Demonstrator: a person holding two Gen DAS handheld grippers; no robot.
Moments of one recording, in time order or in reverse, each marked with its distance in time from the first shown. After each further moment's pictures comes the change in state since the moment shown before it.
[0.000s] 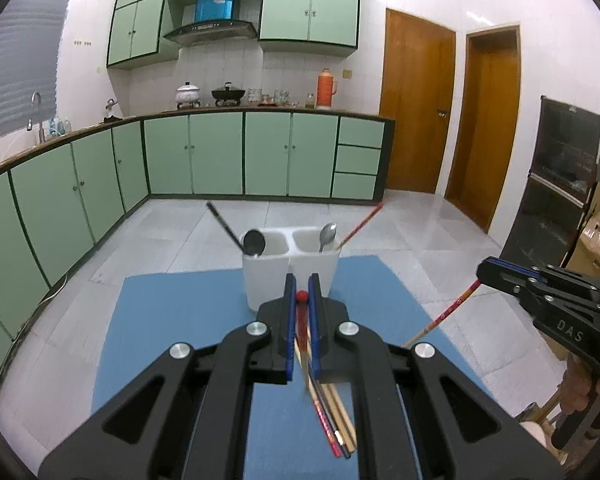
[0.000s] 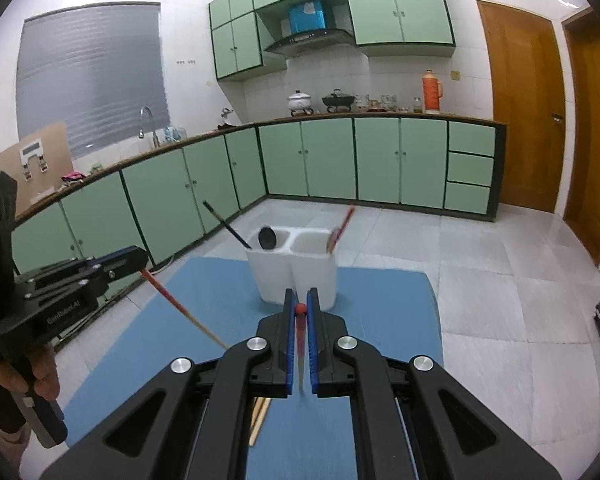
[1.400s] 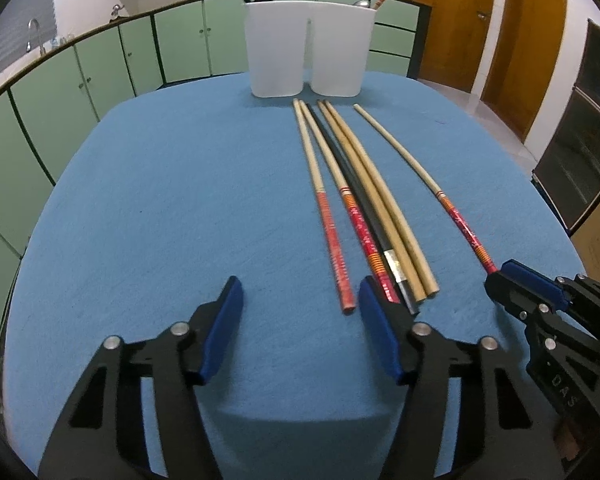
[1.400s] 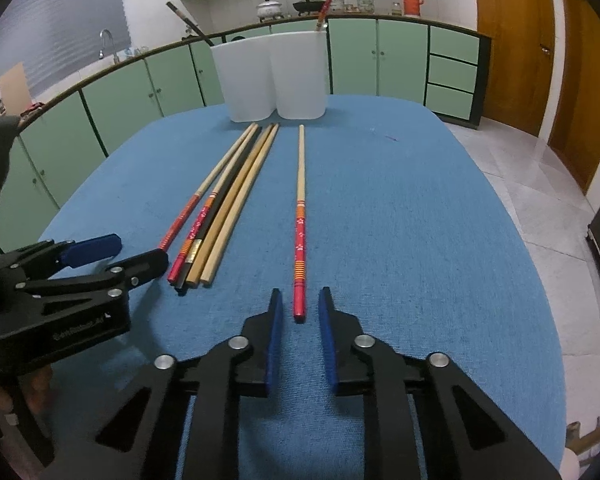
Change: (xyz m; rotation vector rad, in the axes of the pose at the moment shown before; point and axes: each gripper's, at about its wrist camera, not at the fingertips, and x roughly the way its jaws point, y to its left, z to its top) left arm 0.089 -0.008 -0.177 -0.024 0.418 0.107; right arm 0.082 0.013 -0.196 0.076 0.314 -0.126
